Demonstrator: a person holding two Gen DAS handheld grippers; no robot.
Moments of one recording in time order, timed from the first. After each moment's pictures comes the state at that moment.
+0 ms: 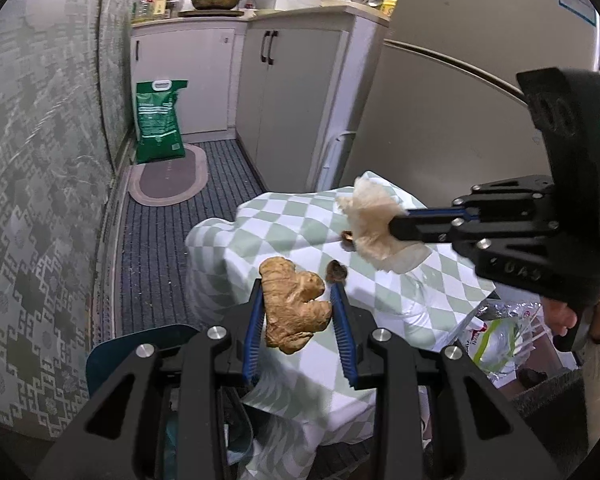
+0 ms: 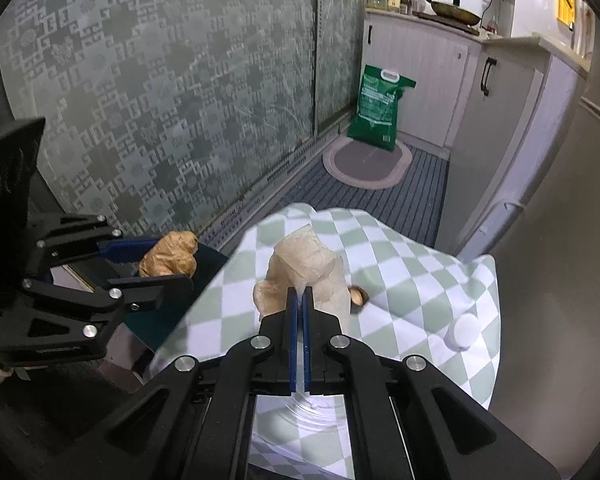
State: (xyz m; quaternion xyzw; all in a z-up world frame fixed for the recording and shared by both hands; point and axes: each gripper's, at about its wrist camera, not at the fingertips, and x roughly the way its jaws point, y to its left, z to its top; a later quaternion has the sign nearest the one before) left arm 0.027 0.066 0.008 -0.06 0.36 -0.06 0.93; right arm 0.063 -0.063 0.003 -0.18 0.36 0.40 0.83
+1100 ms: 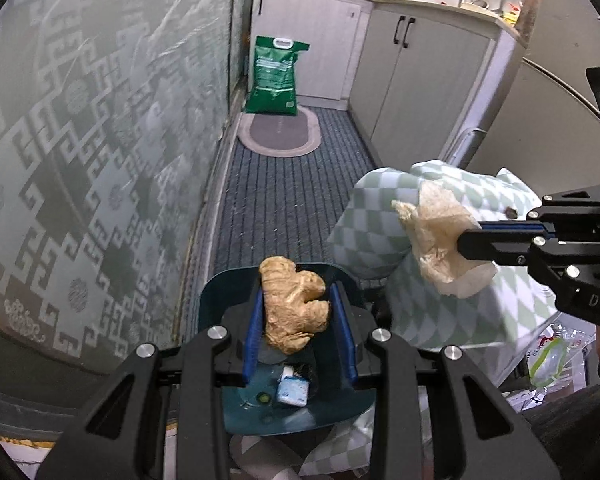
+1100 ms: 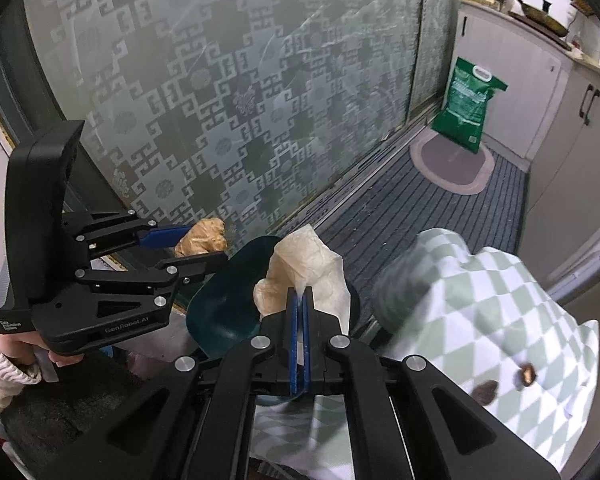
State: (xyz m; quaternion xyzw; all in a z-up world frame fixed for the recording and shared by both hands) left arm -0.032 0.201 -0.033 -0.12 0.41 0.11 0.90; right arm 0.014 0.090 -0.029 -0.23 0.40 0.48 0.75
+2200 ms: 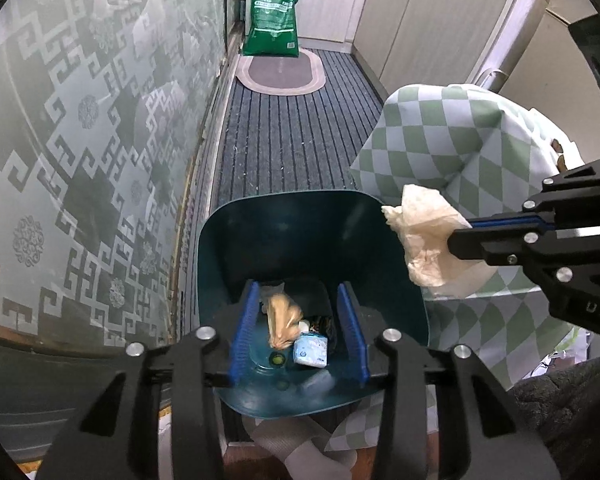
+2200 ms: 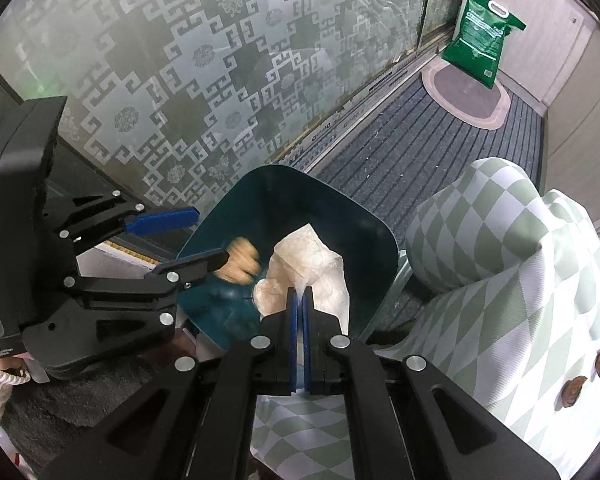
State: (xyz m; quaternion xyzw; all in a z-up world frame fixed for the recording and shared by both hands) left arm -0.023 0.222 -0.111 -0.12 0.50 0.09 0.86; right arm 0.018 0.138 -0.108 -0.27 0.50 0.44 0.70
